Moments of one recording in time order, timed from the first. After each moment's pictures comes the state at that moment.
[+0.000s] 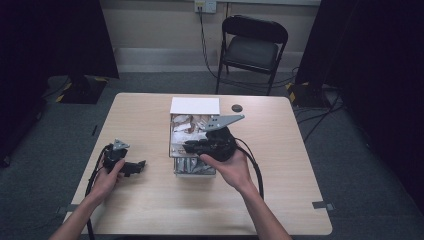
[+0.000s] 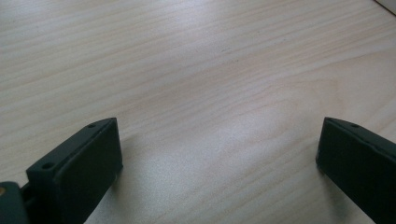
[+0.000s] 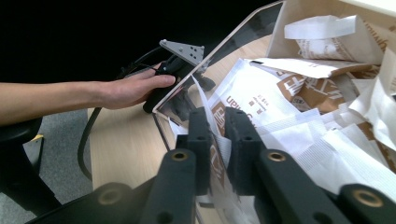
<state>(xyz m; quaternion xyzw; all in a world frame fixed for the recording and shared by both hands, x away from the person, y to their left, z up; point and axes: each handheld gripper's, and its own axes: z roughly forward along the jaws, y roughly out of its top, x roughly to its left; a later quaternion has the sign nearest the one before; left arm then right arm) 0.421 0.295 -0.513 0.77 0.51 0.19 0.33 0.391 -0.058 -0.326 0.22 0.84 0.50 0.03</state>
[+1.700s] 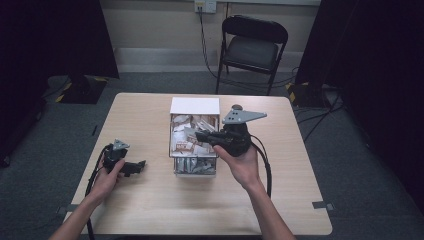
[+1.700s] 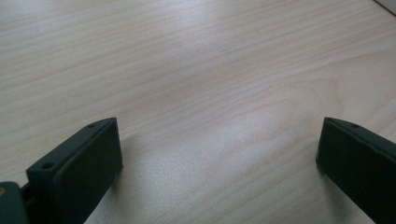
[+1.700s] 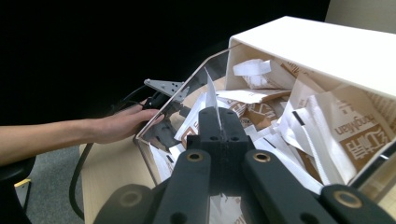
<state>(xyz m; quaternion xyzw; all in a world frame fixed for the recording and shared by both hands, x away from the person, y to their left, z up) 0.421 0.295 -0.513 0.77 0.51 0.19 0.33 0.392 -0.090 -0.312 0.25 0.79 0.56 0.06</state>
